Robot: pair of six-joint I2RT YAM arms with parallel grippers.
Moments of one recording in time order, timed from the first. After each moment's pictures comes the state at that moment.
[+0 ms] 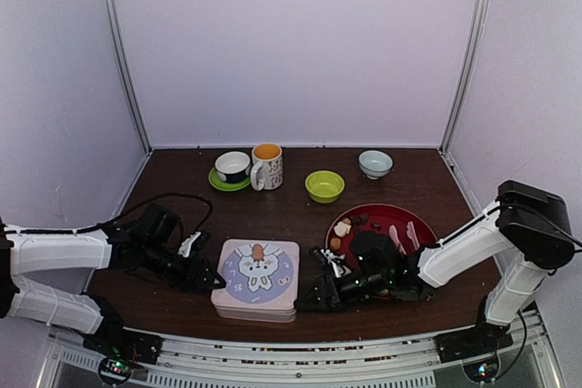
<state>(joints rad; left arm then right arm) -0.63 1.15 0.45 -0.29 0.57 -0.65 1.07 1.68 0.57 0.57 -0.52 1.01</state>
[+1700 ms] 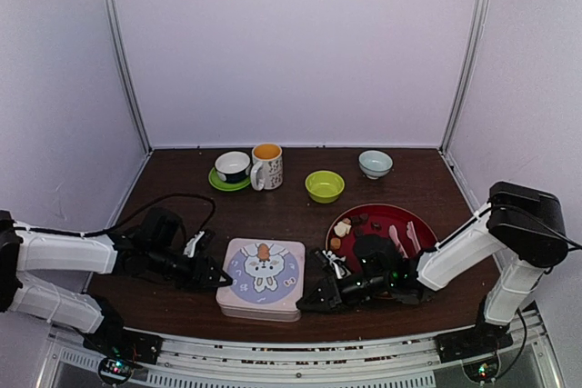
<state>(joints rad) -0.65 1.20 0.39 -0.07 0.59 -0.73 1.06 1.73 0.53 0.69 -0.54 1.05</state>
